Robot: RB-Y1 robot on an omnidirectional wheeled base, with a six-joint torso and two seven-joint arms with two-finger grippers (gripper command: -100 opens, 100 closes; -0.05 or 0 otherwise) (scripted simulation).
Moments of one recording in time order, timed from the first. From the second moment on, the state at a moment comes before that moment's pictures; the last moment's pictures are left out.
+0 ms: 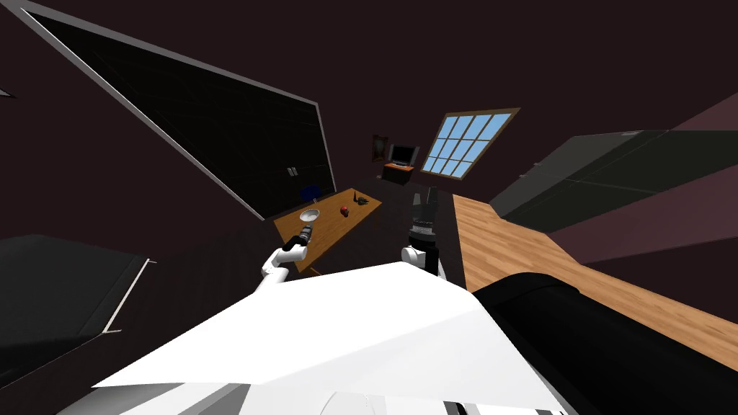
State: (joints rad) left arm -0.09 0.27 0.03 -1.26 0.07 0.23 -0.19; right arm 0.47 0.00 -0.05 -2.32 -0.11 -0.53 0.14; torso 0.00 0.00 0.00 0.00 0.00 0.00
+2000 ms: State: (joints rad) left arm -0.27 0.35 -0.01 -0.82 0.18 0.53 -0.19; right arm 0.47 0.00 -0.05 -2.32 -0.11 -0.53 0.14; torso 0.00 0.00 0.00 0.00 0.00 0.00
